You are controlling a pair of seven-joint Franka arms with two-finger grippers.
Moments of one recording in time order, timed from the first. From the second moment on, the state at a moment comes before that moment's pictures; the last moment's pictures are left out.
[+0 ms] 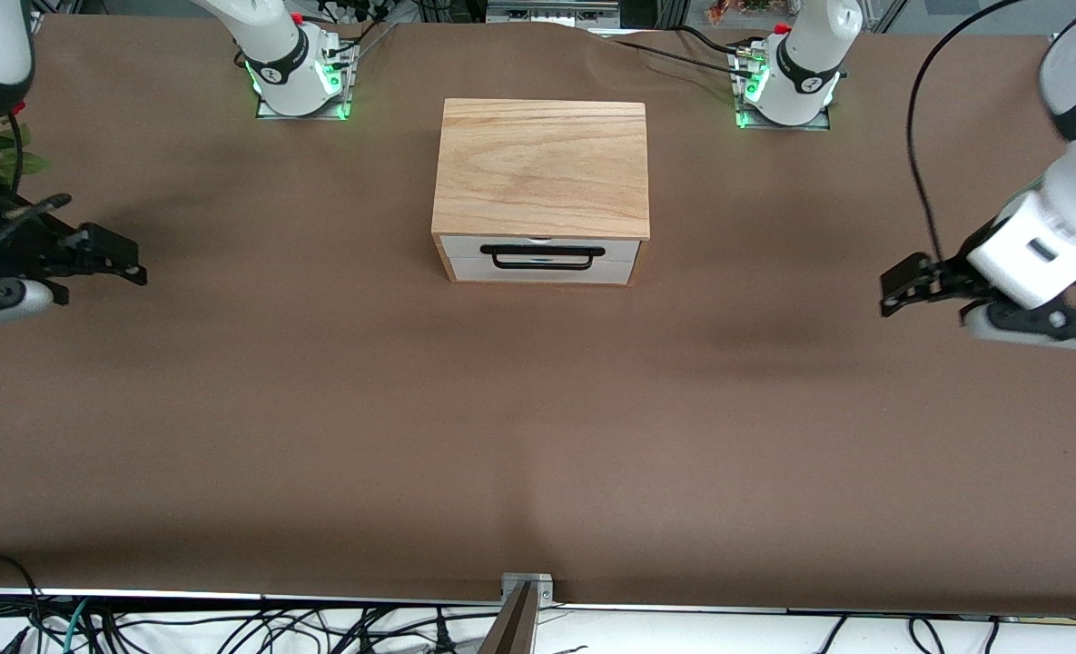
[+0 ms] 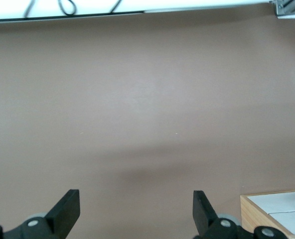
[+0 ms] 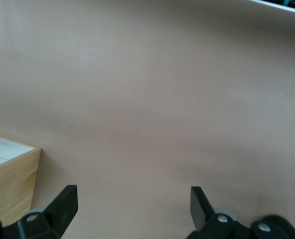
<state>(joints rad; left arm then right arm) -0.08 0.18 0.00 -1.45 -0.02 1.71 -0.02 0.31 0.23 -0.34 -1.36 0.12 1.56 -0.25</state>
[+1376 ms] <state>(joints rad) -0.10 0.03 0.03 -1.64 -0.02 1.66 -0.02 0.33 0.07 -0.31 -1.56 0.03 1.55 -0.15</state>
